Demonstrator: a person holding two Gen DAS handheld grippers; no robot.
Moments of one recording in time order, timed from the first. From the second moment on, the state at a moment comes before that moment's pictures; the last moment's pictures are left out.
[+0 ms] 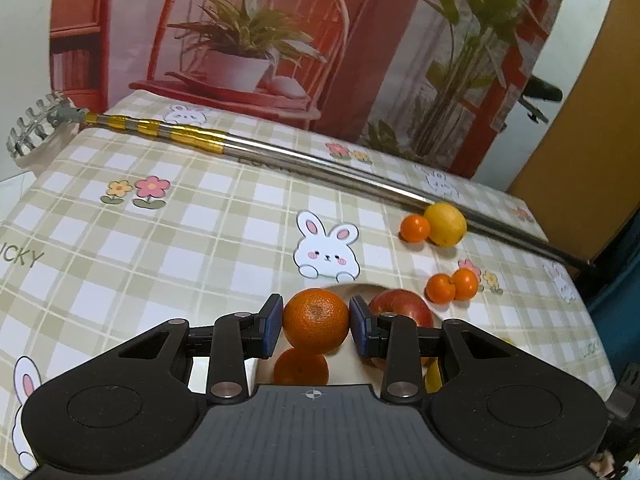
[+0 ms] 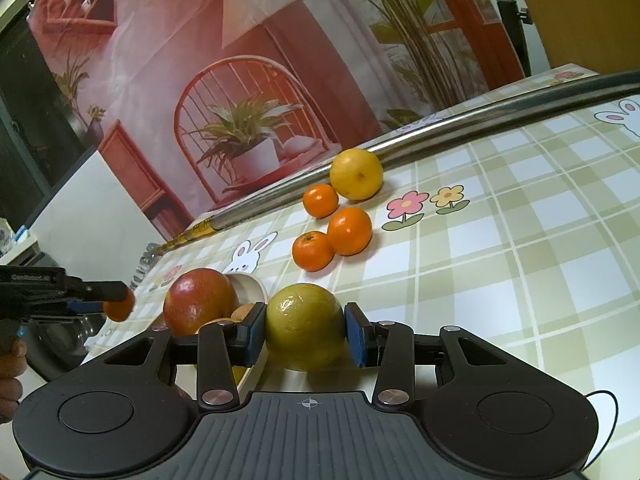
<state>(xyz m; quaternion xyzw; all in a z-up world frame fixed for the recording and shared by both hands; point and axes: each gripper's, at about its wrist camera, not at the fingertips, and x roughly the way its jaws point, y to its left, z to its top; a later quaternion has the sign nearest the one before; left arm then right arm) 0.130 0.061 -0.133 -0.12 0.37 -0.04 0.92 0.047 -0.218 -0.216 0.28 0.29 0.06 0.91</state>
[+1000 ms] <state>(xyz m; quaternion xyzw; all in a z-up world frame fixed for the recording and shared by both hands) 0.157 0.041 -0.172 -0.07 0.41 -0.06 0.91 0.049 -0.217 -0.218 0.28 0.29 0.07 0.91</state>
